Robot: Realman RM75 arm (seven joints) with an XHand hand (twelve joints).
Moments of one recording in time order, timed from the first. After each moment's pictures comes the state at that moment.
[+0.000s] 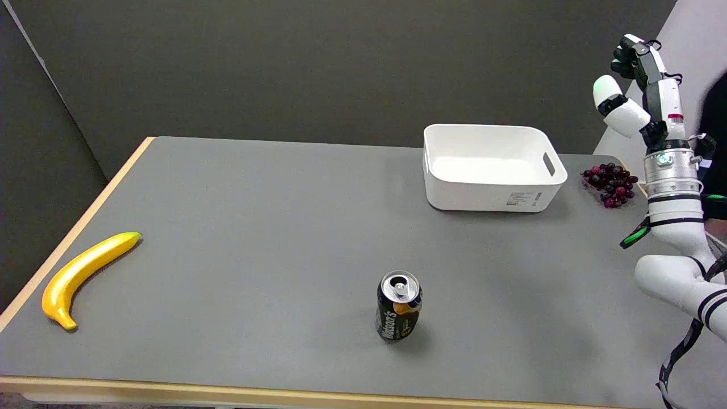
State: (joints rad) arm 0.15 -0.80 -1.63 0.82 0.79 1.01 1.04
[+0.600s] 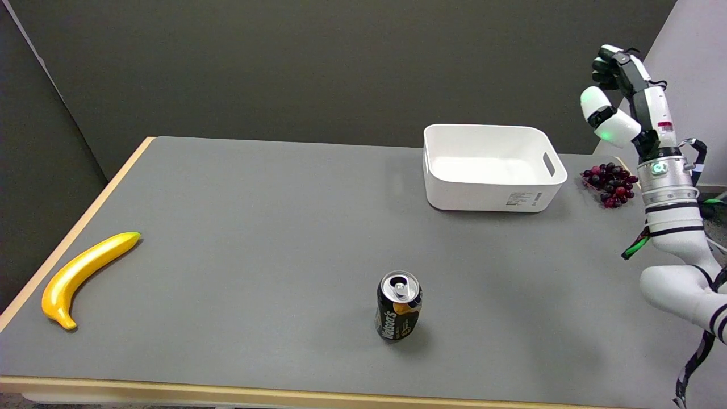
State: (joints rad) arm 0.06 -0.77 -1.64 0.91 0.77 1.01 1.06
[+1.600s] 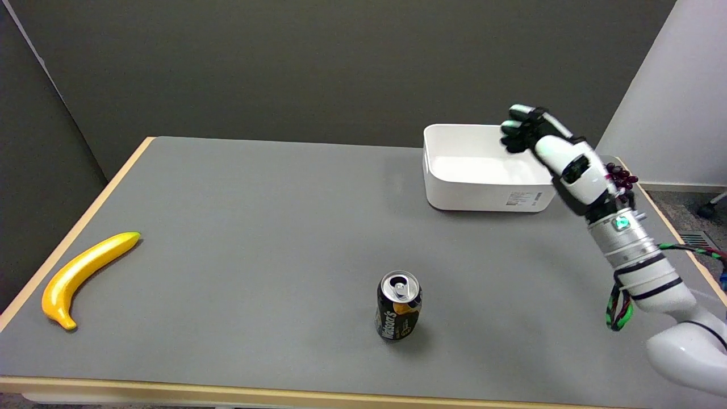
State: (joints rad) arm -0.35 -0.71 -1.72 1.42 0.82 0.94 1.26
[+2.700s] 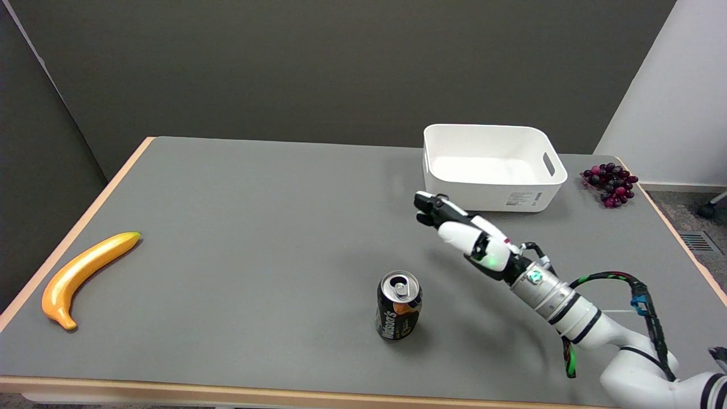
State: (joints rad) arm -0.17 -0.82 -2.02 1.28 0.46 0.82 1.56
